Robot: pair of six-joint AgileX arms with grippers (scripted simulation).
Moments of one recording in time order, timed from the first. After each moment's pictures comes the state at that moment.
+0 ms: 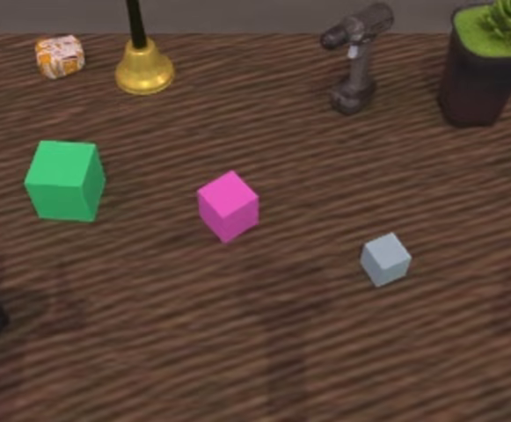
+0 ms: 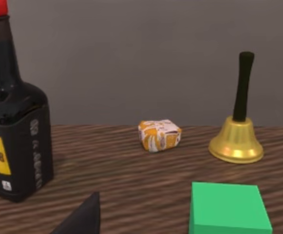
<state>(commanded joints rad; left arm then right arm) 0.00 0.00 0.00 0.00 0.00 0.00 0.00 0.00 0.00 0.00 0.00 0.00</state>
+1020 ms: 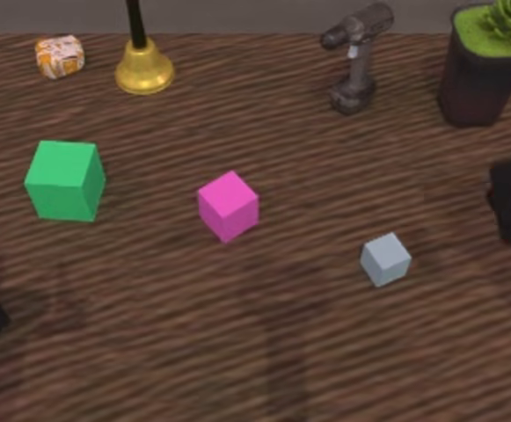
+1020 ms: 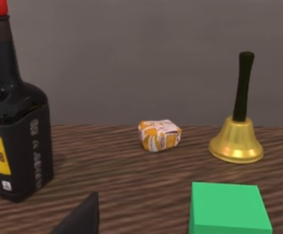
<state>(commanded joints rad) 0.00 0.00 0.00 0.00 0.00 0.00 0.28 1.15 0.90 -0.64 0.00 0.03</state>
